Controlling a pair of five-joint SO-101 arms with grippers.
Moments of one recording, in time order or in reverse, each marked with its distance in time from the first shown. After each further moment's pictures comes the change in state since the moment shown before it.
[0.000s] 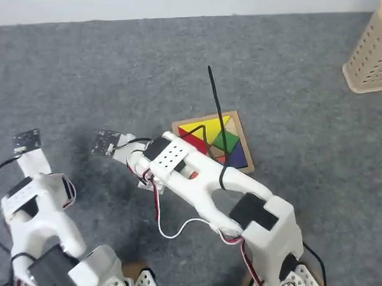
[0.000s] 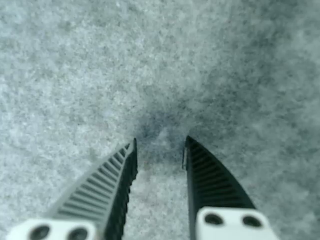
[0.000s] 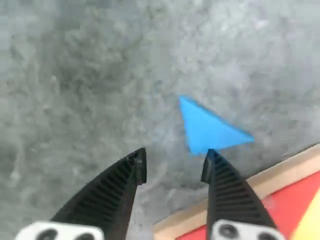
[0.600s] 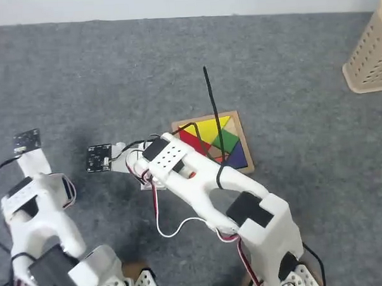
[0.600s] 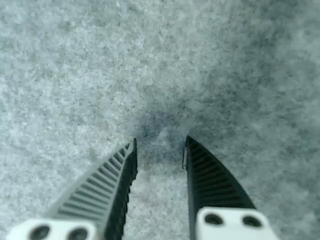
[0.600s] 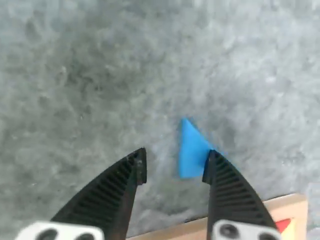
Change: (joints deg) left arm 0.0 0.0 0.0 0.0 0.0; right arm 0.0 2.9 -0.7 -4.7 17.6
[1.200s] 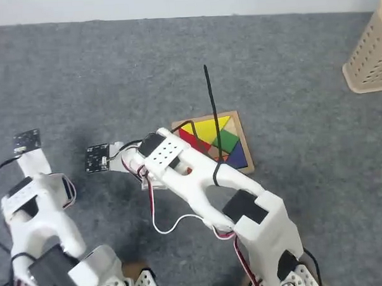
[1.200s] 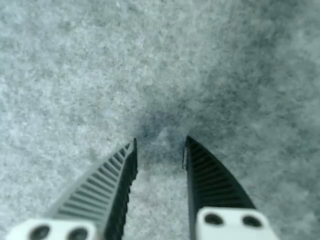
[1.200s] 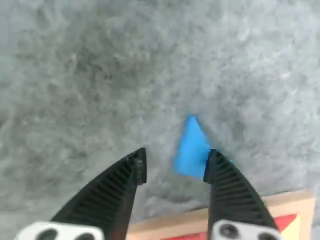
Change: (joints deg) left arm 0.0 0.0 0.0 0.0 0.0; right arm 0.1 2.2 -6.3 8.7 1.3
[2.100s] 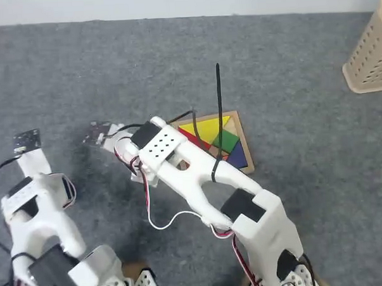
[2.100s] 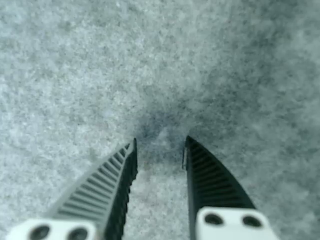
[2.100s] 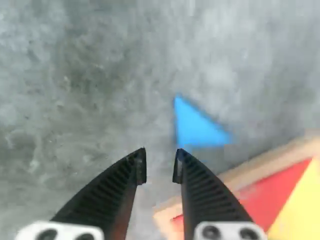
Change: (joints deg) left arm 0.0 0.0 0.0 0.0 0.0; right arm -0.1 1.1 -10.8 11.8 -18.8
